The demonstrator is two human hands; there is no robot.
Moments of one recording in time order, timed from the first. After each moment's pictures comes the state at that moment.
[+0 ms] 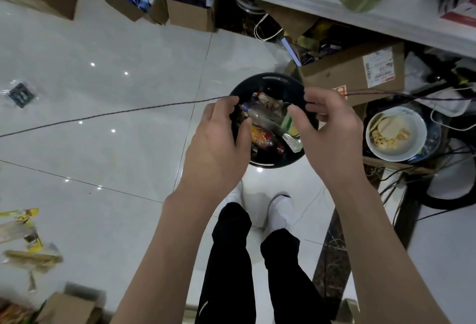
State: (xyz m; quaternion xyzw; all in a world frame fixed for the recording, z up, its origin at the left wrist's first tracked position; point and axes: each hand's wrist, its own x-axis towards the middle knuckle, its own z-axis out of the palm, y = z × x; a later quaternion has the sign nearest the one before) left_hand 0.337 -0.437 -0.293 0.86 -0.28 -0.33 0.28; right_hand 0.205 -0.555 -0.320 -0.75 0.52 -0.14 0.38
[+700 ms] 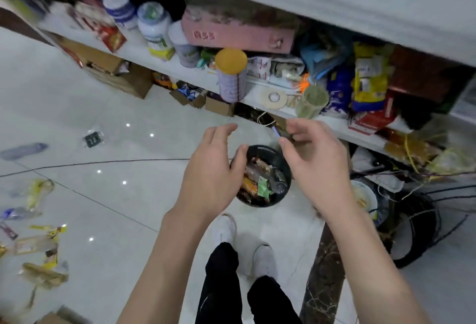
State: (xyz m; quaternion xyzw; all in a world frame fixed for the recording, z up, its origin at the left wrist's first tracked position) left_hand 0.298 -0.413 -0.050 0.87 -0.32 -0.20 0.32; right_hand 0.175 -0.550 -0.064 -0.83 0.37 -0.19 0.38
